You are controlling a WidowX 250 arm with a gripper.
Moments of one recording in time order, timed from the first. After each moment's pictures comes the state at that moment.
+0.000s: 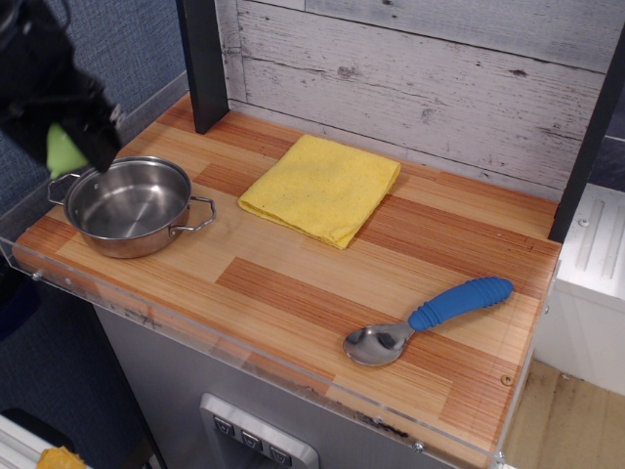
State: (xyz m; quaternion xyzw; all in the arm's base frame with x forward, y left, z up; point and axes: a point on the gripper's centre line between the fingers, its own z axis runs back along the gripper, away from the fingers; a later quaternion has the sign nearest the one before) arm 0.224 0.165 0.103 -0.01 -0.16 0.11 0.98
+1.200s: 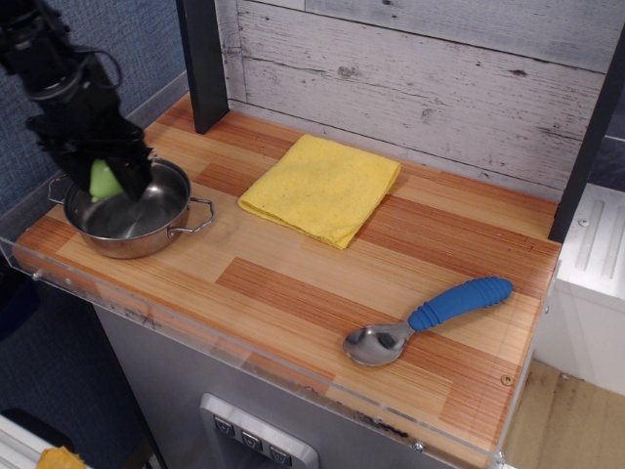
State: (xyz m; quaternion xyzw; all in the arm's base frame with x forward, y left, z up) arm 0.271 0.185 0.043 -0.01 -0.13 0.09 0.99
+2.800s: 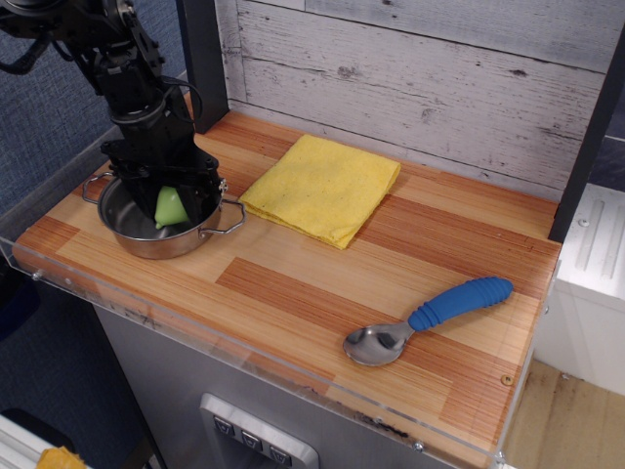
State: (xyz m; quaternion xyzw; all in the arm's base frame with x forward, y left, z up) arm 0.287 0.133 0.020 -0.02 -0.08 0.06 0.99
